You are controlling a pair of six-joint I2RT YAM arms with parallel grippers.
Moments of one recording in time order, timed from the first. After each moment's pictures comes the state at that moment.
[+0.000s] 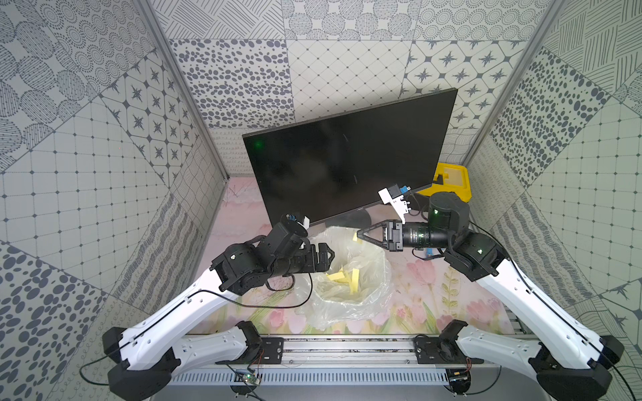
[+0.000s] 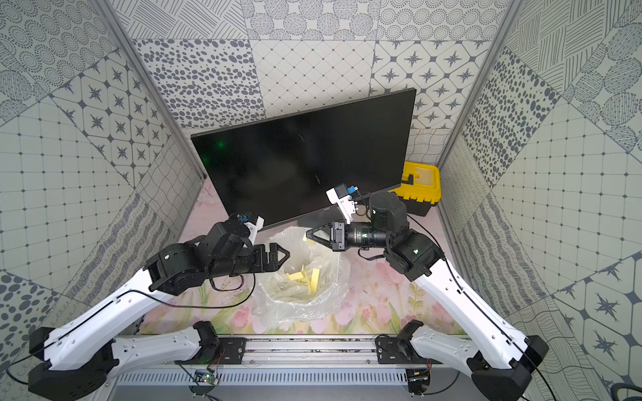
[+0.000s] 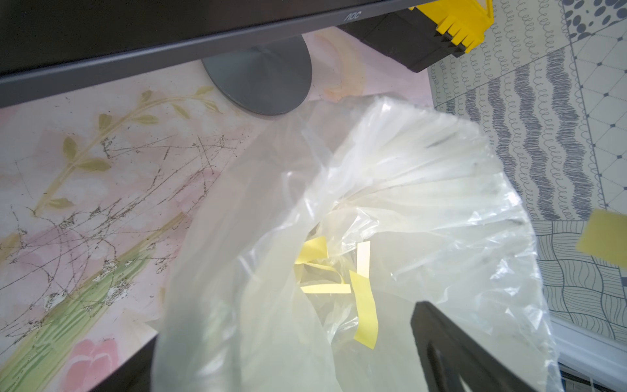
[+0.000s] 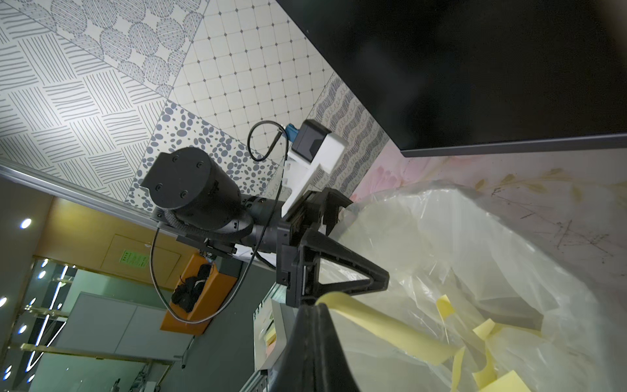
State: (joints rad) left arm -0.85 1.04 1.26 -1.00 -0.05 -0.81; right arm 0.71 1.07 1.24 -0.45 -0.72 0.72
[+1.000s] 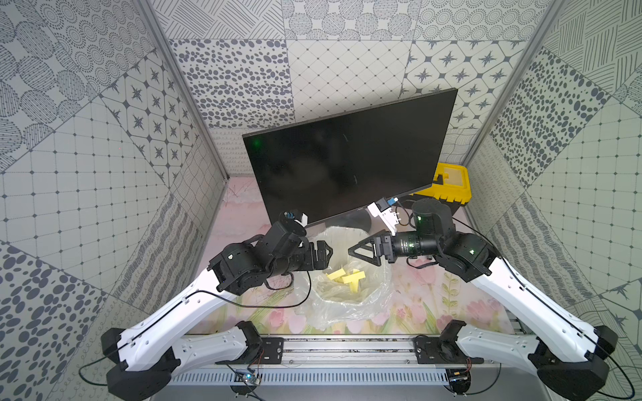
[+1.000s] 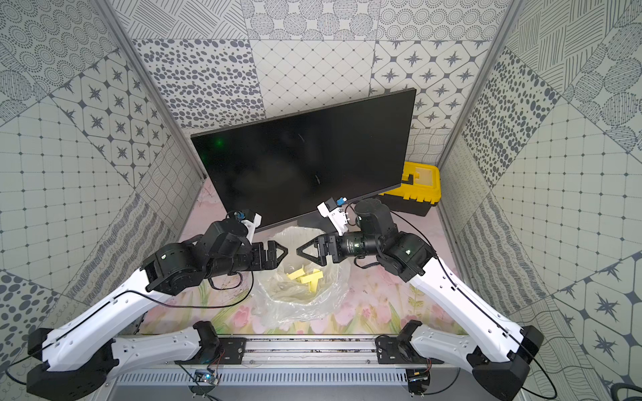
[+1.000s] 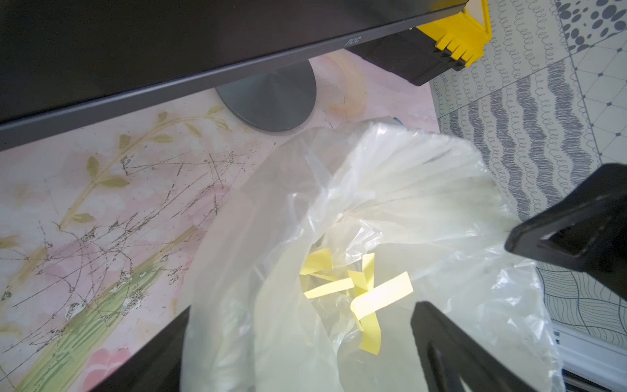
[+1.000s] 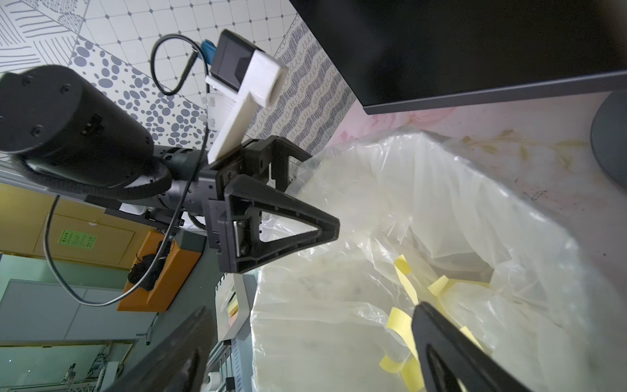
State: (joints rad) left arm -0.85 1.03 1.29 -1.00 -0.10 -0.78; right arm 0.77 1.09 1.27 -0.61 -0.61 0.58
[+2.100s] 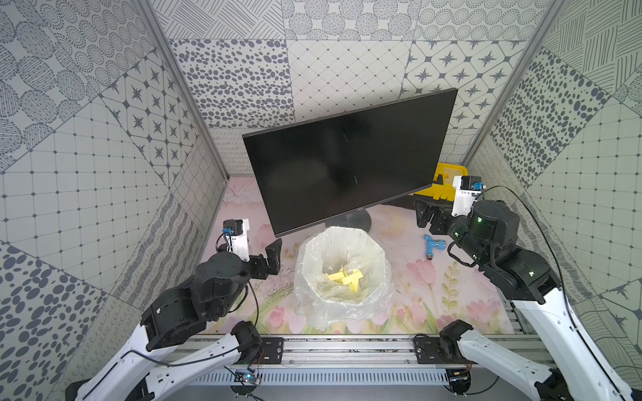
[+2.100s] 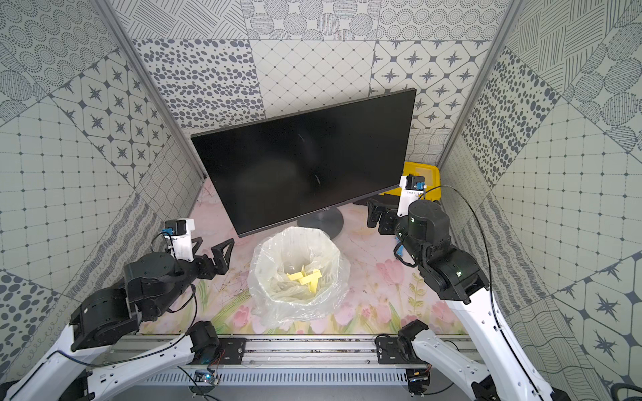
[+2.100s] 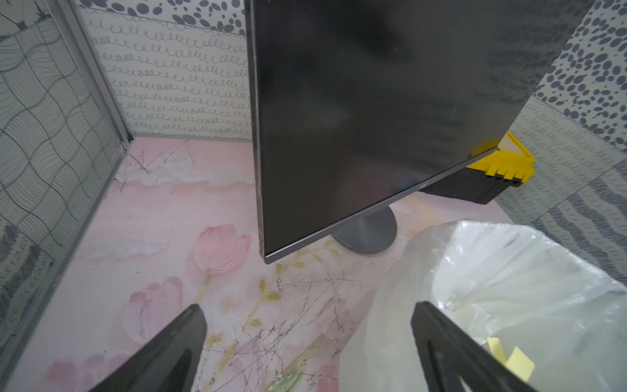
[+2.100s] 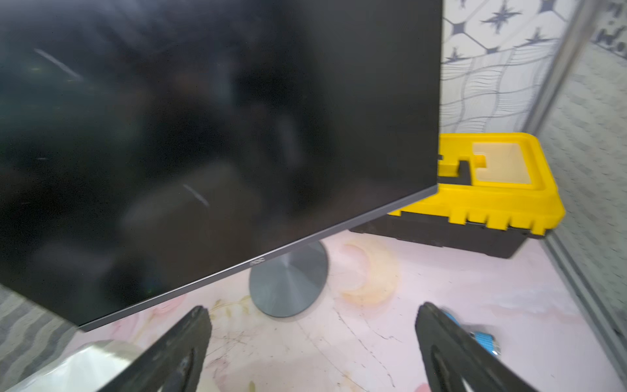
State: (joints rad) left arm -0.86 0.56 1.07 -0.90 -0.67 -0.39; right arm 0.46 0.88 1.26 -0.71 0.30 0.35
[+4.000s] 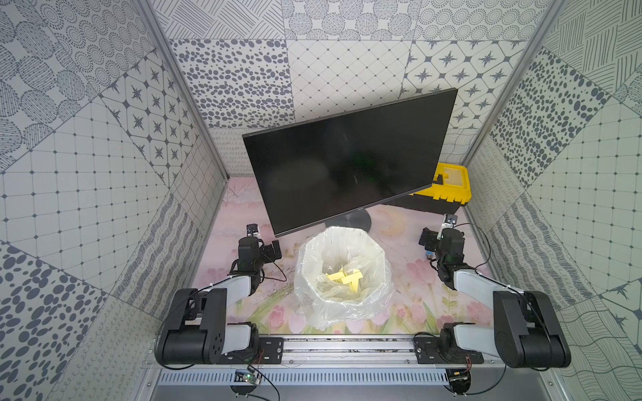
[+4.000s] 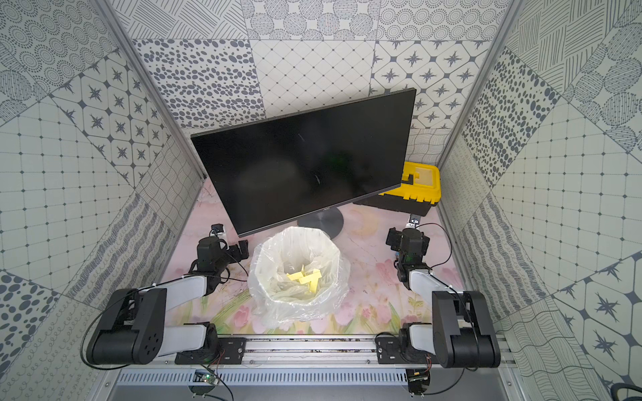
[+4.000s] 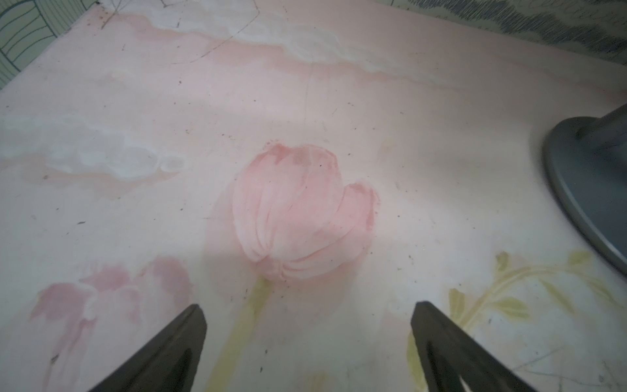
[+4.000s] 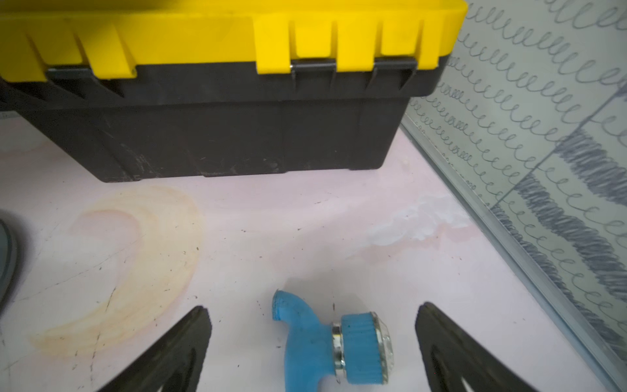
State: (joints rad) left arm 0.05 1.38 0.35 0.48 0.02 -0.15; right arm 0.04 1.34 0.41 0.49 0.26 0.10
